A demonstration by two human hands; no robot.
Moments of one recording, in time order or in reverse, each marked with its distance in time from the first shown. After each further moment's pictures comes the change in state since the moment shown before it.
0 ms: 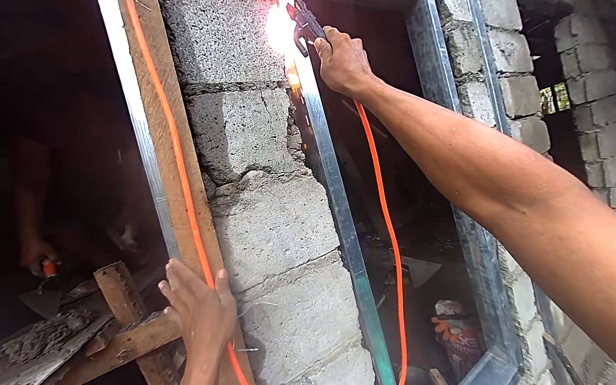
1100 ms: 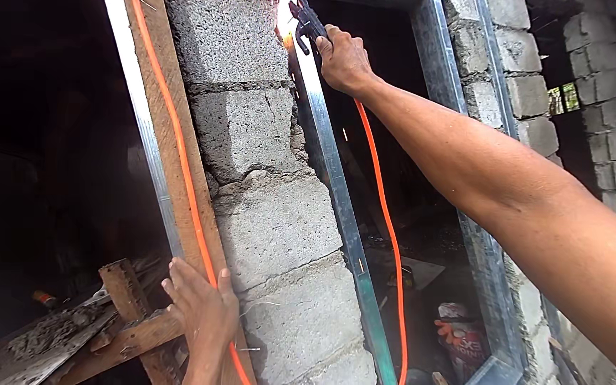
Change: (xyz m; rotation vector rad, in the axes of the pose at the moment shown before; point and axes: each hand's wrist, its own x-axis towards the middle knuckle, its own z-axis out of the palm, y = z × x) left_hand 0.000 0.001 0.001 -0.007 0.016 0.004; right_hand 0.004 -0.003 0.006 0.025 0.004 0.009
